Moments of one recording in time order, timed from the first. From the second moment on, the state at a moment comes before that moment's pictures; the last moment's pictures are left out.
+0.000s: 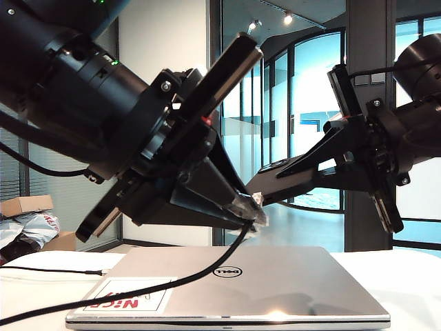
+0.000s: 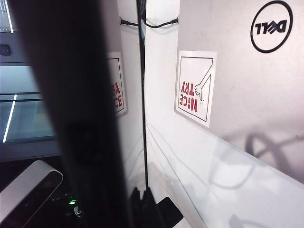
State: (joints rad) left arm -0.99 1.39 0.51 0.29 0.13 -0.79; right arm 0.25 1.58 0.62 0.30 -1.00 0.82
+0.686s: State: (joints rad) left arm -0.99 1.39 0.51 0.29 0.13 -0.79; right arm 0.28 1.58 0.62 0.30 -1.00 0.84
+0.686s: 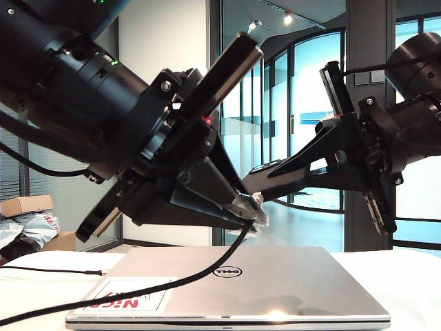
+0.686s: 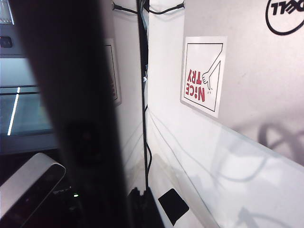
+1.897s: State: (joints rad) left arm -0.99 1.39 0.51 0.29 0.13 -0.79; right arm 0.28 1.58 0.62 0.33 -1.00 0.84
